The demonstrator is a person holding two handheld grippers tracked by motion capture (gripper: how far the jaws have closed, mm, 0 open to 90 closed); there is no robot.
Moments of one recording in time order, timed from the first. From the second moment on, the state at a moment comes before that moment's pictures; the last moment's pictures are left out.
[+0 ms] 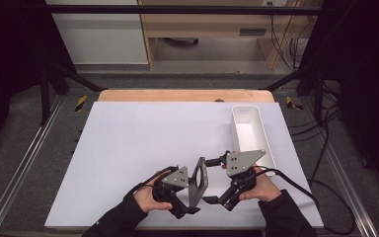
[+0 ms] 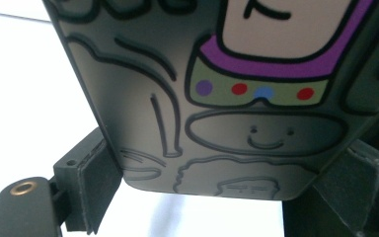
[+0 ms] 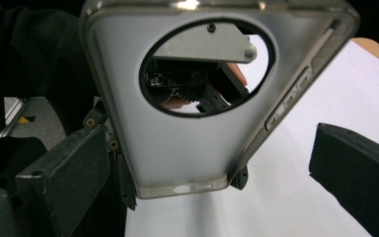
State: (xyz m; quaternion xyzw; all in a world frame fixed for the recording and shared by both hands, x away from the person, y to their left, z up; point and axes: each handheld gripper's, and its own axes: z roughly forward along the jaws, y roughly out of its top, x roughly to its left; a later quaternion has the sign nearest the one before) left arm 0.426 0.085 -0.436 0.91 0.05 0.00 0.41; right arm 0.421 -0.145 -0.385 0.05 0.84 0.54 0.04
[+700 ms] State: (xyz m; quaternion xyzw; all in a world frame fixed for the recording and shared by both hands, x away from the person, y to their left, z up) left arm 0.421 0.078 -0.440 0.92 0.02 -0.01 0.39; right arm 0.420 -0.137 -0.391 0.02 0.84 0.54 0.02
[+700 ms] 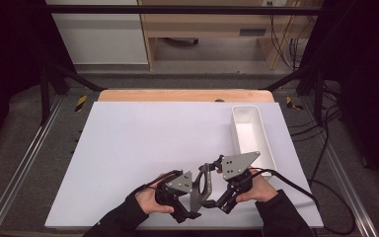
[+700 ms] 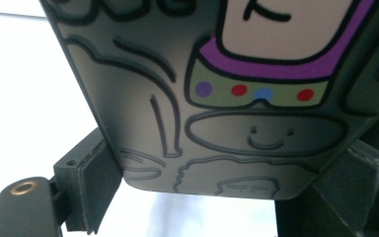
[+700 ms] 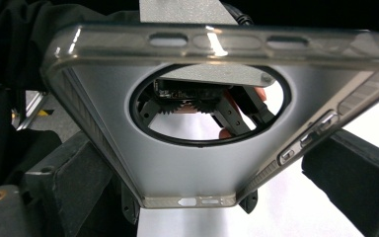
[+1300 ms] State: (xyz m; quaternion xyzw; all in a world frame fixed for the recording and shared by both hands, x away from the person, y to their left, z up) left arm 0.421 0.078 -0.440 0.92 0.02 -0.01 0.38; right arm 0.422 -0.137 -0.392 0.02 0.85 0.53 0.00
